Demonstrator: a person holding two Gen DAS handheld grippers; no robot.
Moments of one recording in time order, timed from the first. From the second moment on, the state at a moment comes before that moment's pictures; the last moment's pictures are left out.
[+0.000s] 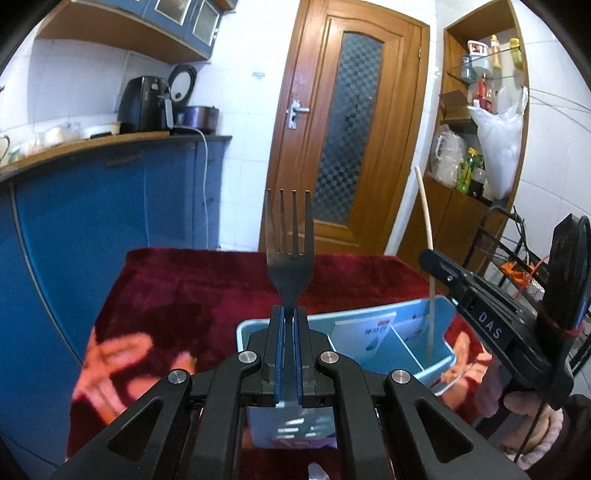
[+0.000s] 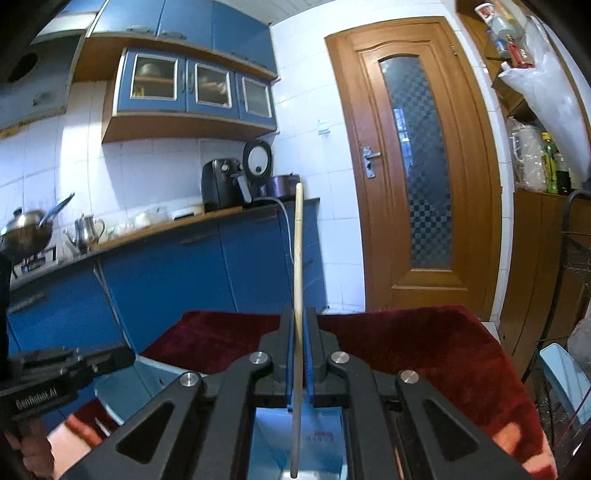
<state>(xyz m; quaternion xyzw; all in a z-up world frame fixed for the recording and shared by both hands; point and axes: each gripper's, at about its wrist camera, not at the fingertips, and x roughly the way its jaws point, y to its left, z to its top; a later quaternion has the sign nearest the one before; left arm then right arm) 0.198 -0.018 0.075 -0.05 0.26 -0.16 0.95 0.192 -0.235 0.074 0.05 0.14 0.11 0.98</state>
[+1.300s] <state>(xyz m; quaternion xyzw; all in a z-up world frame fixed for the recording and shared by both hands) 0.089 -0.013 0.068 -0.02 0.36 -0.15 0.92 0.073 -0.238 0.069 0.03 0.30 0.12 0.95</state>
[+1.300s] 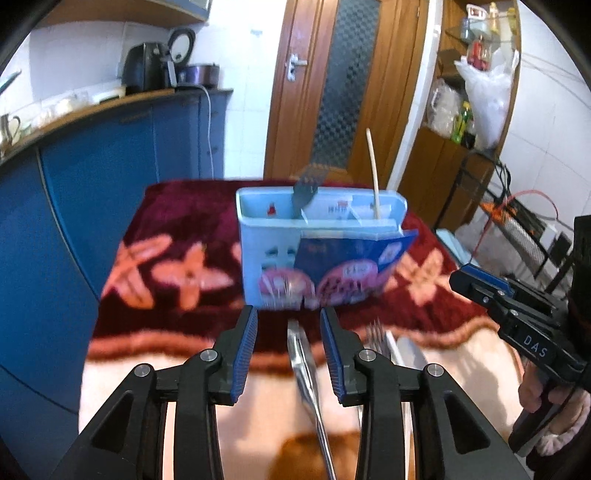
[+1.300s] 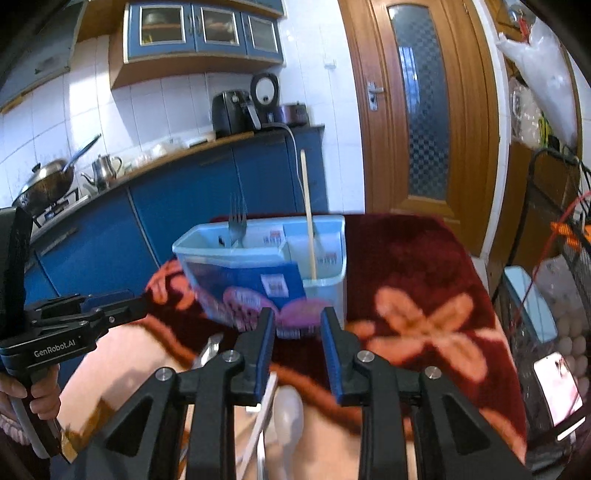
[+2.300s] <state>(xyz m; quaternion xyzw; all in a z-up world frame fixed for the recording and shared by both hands) 0.103 -0.043 -0.007 0.01 0.54 -0.16 0.83 0.073 -0.231 0.000 -0.02 0.52 0.14 0.84</state>
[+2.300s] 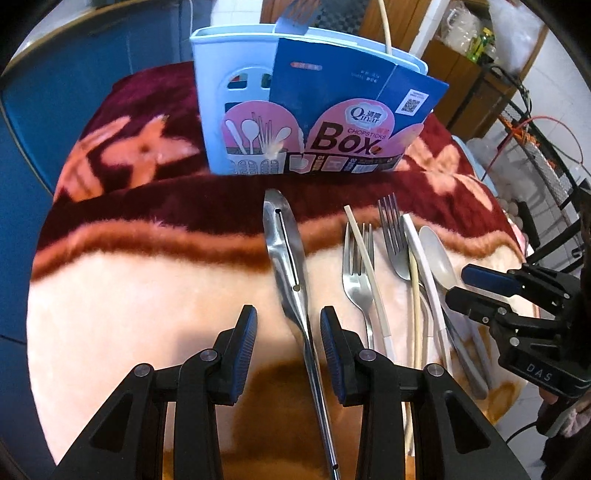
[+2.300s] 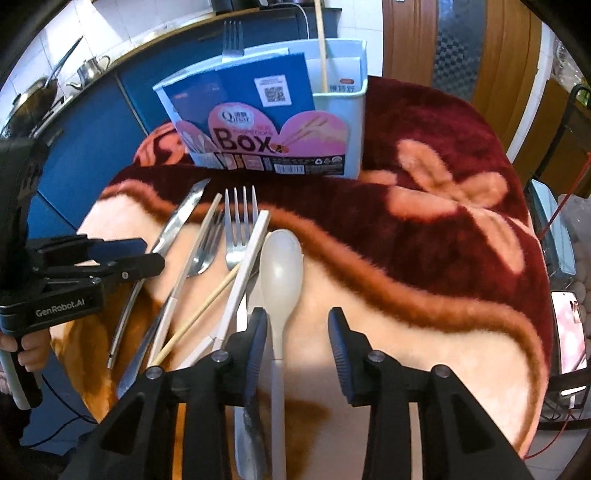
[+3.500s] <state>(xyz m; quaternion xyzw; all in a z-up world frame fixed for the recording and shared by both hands) 0.084 -0.028 -0.006 -0.03 0.46 -0.16 0.87 0.063 -0.250 0.005 0.07 0.47 0.14 0.87</state>
